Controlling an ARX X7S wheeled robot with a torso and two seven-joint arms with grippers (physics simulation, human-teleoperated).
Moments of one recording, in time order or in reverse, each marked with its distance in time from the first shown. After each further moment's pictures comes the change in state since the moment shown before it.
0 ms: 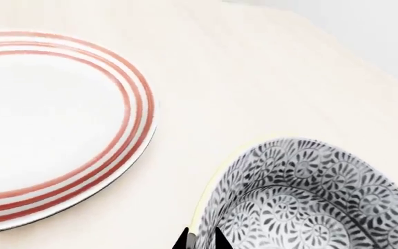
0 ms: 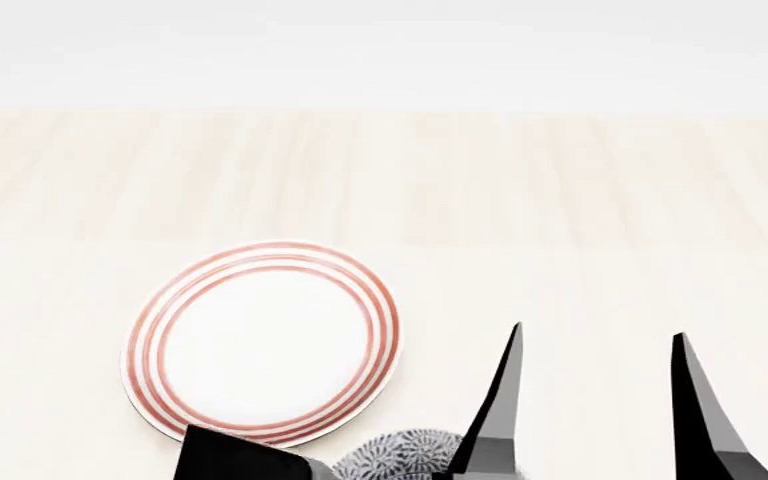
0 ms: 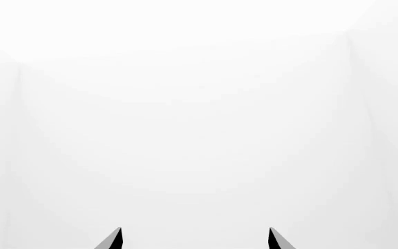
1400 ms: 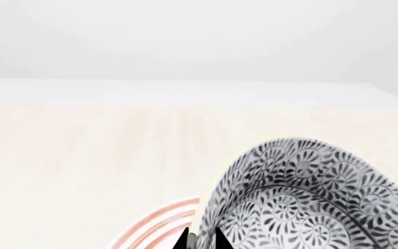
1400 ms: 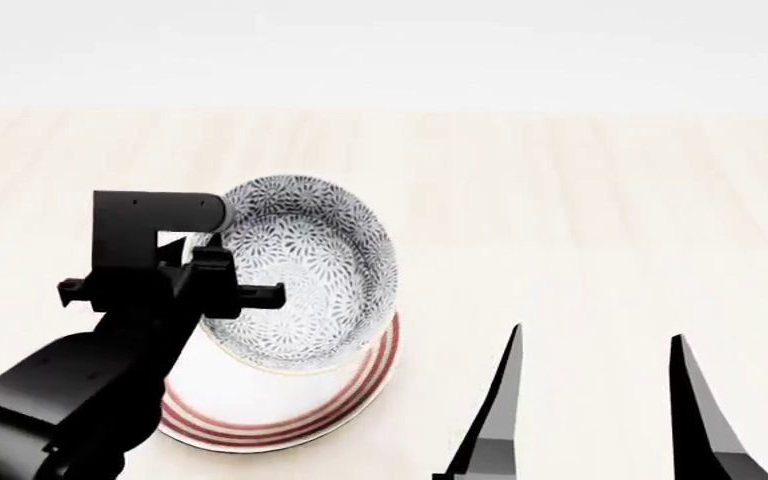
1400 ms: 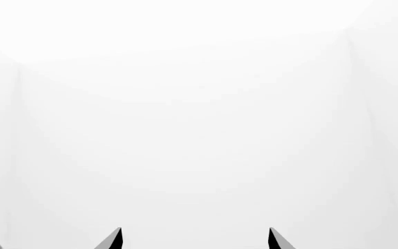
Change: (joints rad) left arm -0.527 0.076 -0.066 -0.823 0.266 0.381 0.120; right arm 0.004 0.023 -0.022 0.011 0.014 -0.015 0.024
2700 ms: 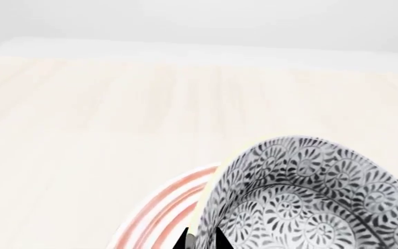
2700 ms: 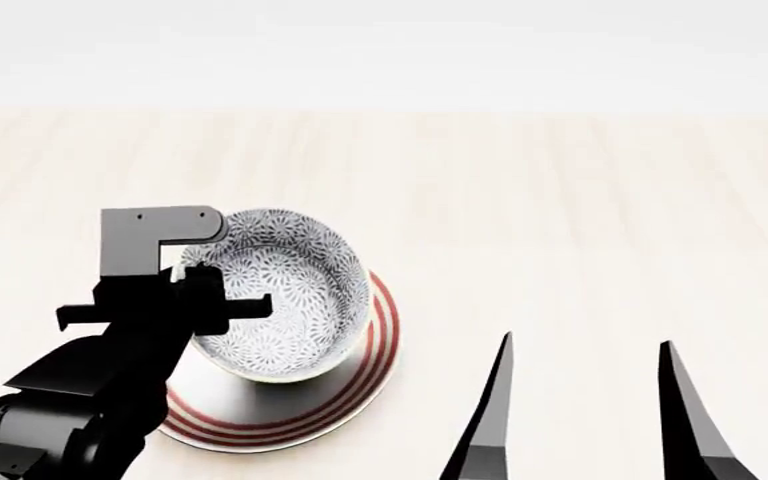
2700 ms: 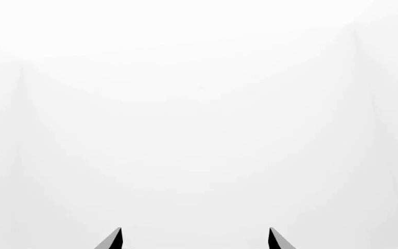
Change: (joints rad) left arm -0.228 0.101 0.438 -0.699 -0.411 0.334 0.043; right arm -0.002 0.017 -0.028 0.014 0.006 -0.014 0.015
